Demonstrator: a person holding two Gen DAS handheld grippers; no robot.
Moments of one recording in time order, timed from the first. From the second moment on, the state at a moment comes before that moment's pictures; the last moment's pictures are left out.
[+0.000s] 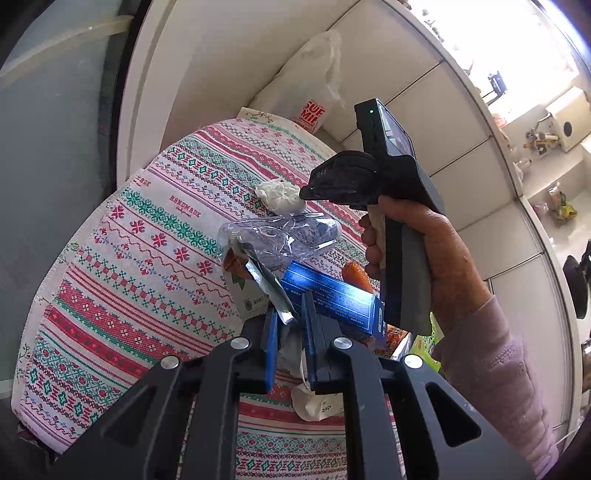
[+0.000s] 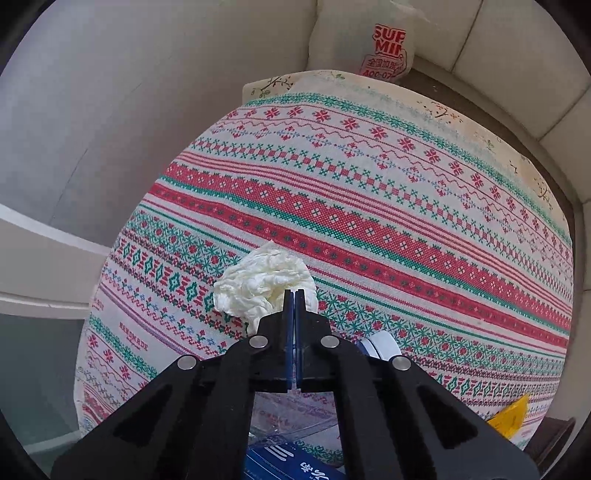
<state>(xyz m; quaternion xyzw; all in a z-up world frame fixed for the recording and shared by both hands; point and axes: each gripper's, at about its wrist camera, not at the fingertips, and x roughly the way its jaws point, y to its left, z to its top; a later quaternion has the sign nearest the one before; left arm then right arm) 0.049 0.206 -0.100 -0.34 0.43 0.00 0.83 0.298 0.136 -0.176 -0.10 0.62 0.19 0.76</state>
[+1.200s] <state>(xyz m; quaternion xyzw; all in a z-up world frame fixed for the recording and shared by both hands) 0.042 0.202 -0.043 -0.27 0.30 0.06 0.91 0.224 0.091 -0.063 -0.08 0.45 0.20 0.87</state>
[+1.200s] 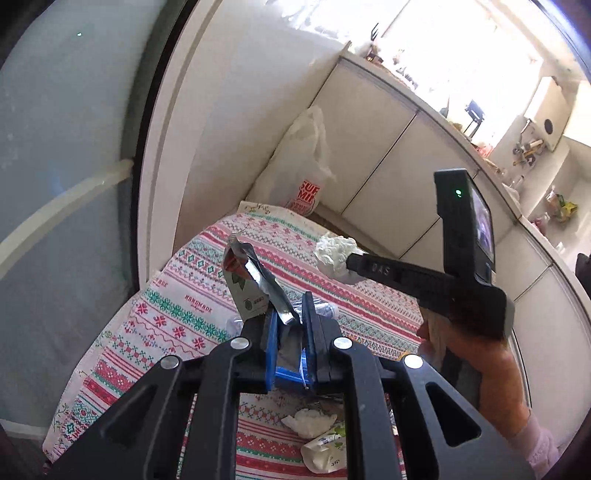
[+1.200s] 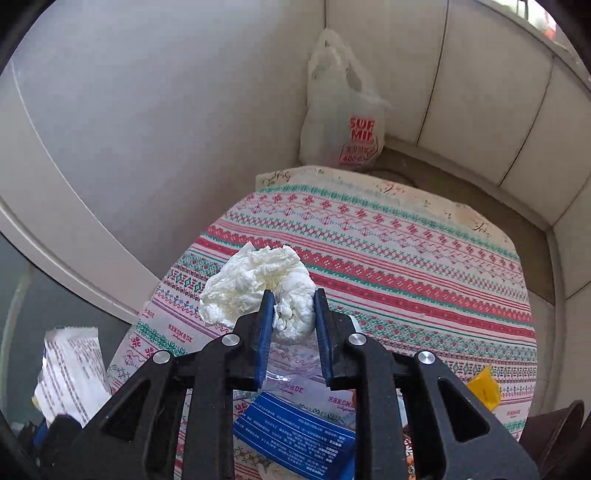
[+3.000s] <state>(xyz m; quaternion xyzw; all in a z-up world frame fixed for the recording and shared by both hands) 0.064 -0.207 0.035 -0.06 0.18 -0.28 0.94 0.010 -0.398 0.017 0.14 0.17 -0.22 0.95</state>
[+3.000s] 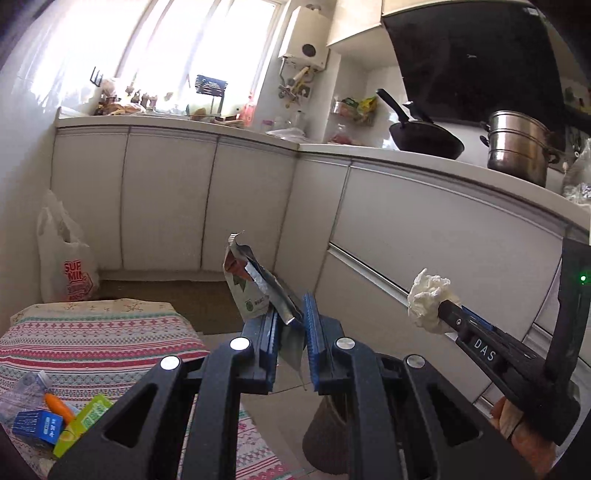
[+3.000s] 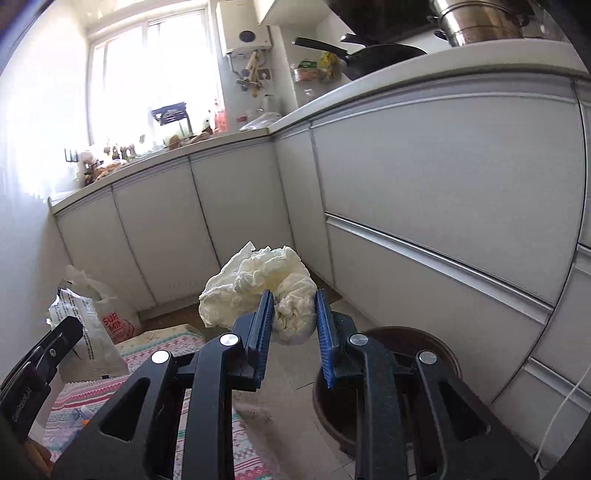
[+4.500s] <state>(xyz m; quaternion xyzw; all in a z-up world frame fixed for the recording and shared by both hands) 0.106 -0.375 -0.018 -0.02 0.31 -0.34 0.89 0.015 -0.517 -0.018 0.20 0.21 -0.38 0.88</state>
